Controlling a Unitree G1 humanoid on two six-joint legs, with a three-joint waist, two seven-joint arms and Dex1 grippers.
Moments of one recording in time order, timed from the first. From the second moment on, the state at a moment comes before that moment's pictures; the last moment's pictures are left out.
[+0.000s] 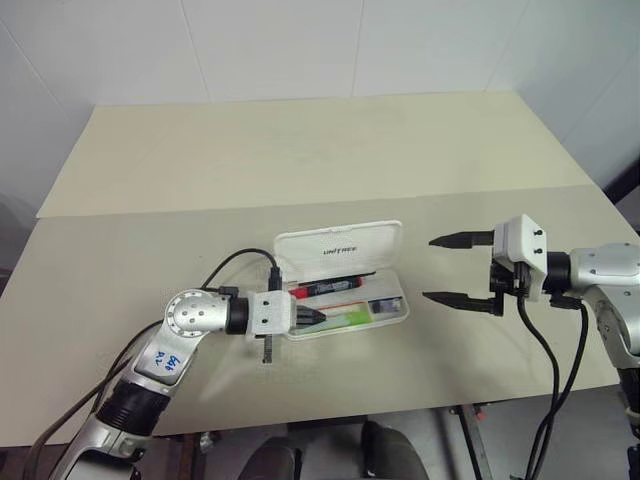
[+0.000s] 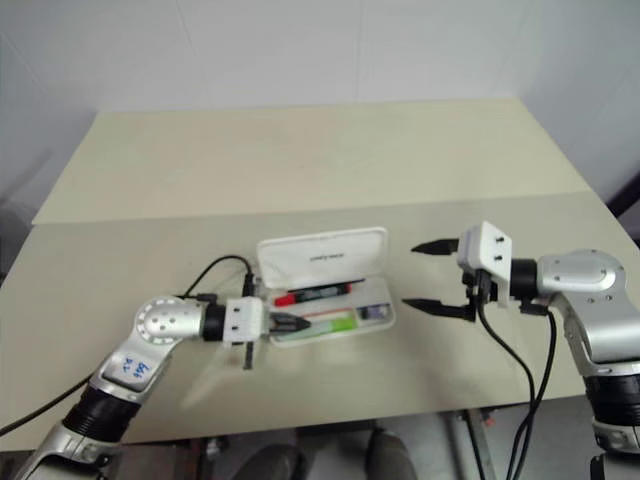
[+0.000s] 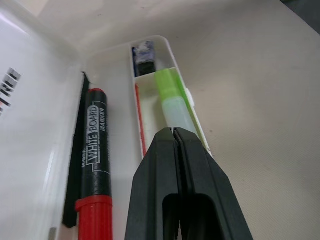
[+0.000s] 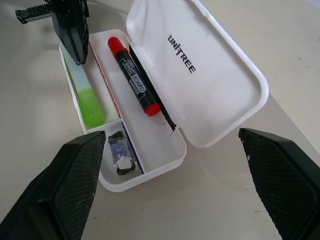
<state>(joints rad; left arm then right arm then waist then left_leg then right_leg) -0.32 0.58 -0.27 -0.11 -0.07 -0.09 -1.01 -0.36 -0.88 -0.08 -0.11 0.41 0.20 1.25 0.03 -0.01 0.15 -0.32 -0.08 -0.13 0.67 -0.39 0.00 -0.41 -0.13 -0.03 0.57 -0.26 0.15</state>
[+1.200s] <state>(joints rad) -0.31 0.56 -0.30 -0.13 -0.06 0.01 -0.95 -0.37 -0.83 -0.06 -0.11 0.40 0.20 1.23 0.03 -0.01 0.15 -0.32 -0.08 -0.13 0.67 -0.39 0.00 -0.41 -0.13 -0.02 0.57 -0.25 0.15</state>
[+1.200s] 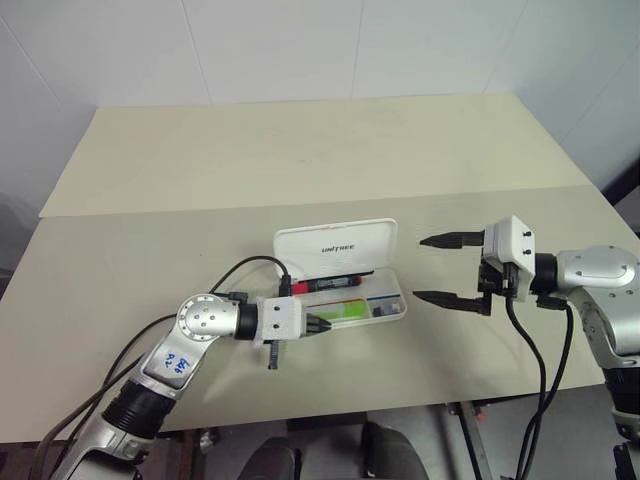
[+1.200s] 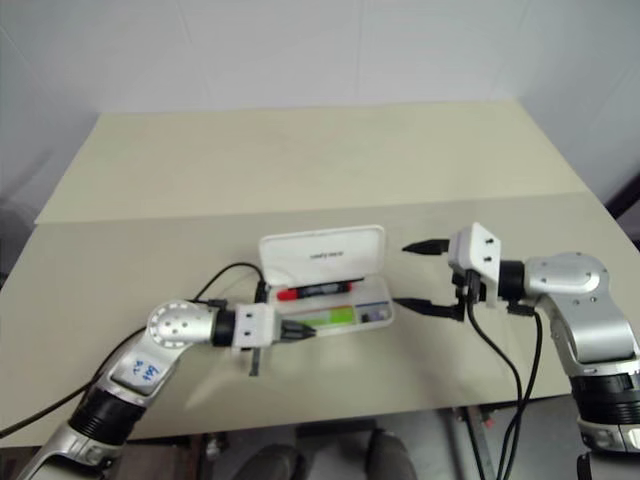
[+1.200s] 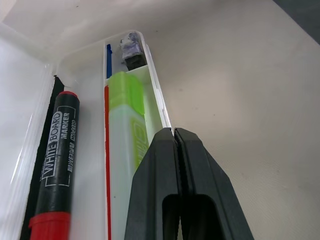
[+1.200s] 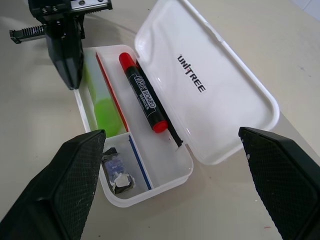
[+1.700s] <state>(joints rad) -0.30 0.53 -0.26 -0.14 -0.07 0.05 -0.90 -0.37 -0.83 -0.05 -0.11 0.40 0.20 1.23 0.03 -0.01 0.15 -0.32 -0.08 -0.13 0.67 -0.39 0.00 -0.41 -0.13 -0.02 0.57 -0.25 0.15</state>
